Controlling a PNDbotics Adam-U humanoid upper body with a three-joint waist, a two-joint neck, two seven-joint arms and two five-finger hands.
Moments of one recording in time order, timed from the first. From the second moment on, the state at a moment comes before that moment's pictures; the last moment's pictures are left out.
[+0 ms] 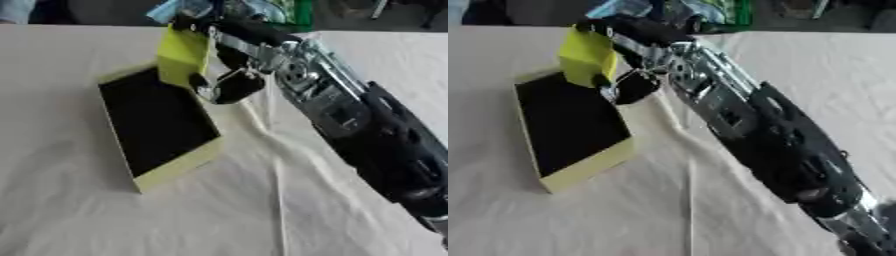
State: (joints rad) left arm -0.34 0.30 0.03 -1.98 0.03 -0.23 0.07; right arm -0.98 -0.35 0.48 -1.51 0.63 0.24 0.47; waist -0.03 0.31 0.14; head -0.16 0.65
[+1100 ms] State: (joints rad) left arm -0.36 0.30 0.03 -1.98 0.04 -0.23 0.06; right arm -1.02 -0.24 0.52 -1.38 0.84 0.02 0.63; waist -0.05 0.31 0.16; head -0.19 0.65
